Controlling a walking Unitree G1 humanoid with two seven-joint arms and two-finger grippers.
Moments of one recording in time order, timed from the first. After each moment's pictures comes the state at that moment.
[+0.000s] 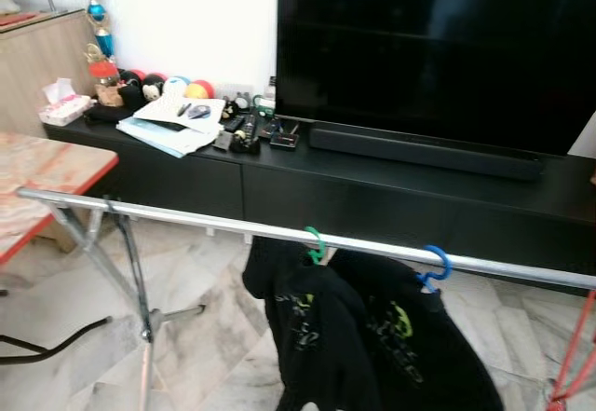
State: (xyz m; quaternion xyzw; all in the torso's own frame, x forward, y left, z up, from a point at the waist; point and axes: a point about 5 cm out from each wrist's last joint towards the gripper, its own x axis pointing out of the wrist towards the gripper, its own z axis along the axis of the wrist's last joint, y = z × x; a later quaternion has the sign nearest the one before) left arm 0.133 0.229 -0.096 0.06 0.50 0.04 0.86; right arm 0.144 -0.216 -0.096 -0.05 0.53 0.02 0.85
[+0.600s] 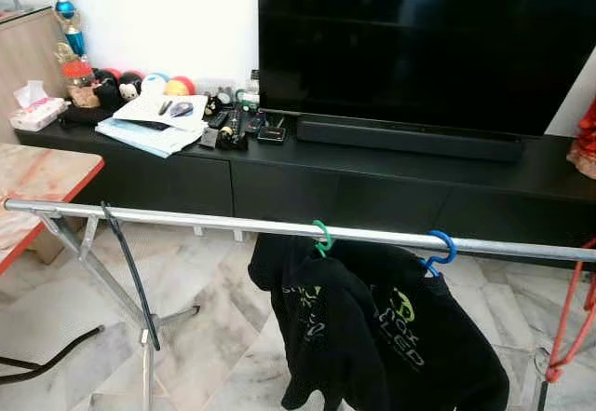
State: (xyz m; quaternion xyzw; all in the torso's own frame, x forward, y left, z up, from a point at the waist) left arm 0.136 0.221 -0.096 0.05 0.50 0.02 0.87; right arm 0.143 -0.226 -0.092 -0.04 0.46 -0.09 0.88
